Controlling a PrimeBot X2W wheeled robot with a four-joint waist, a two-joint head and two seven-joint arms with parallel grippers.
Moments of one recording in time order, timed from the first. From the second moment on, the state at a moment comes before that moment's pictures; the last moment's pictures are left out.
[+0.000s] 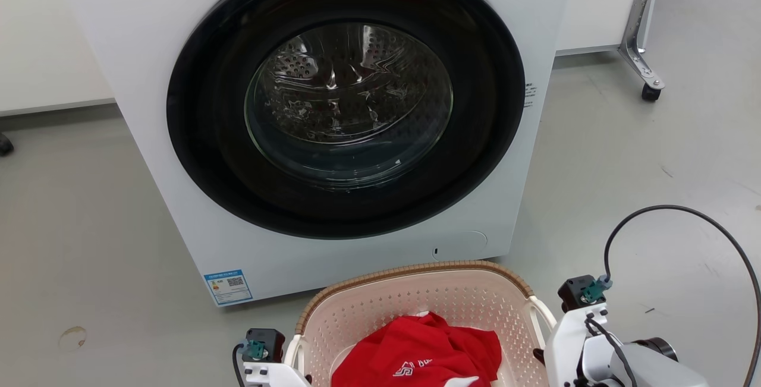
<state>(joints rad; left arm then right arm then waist) -0.50 0.02 -1.08 1.28 -1.09 -0.10 -0.06 -0.53 -0.02 1.28 0.99 1.19 0.13 0.21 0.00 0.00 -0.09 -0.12</state>
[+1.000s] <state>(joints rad) -0.52 0.02 -1.10 1.29 -1.08 -0.05 -0.13 -0.53 -0.02 1.28 1.00 1.21 0.13 0.08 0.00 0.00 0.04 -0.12</state>
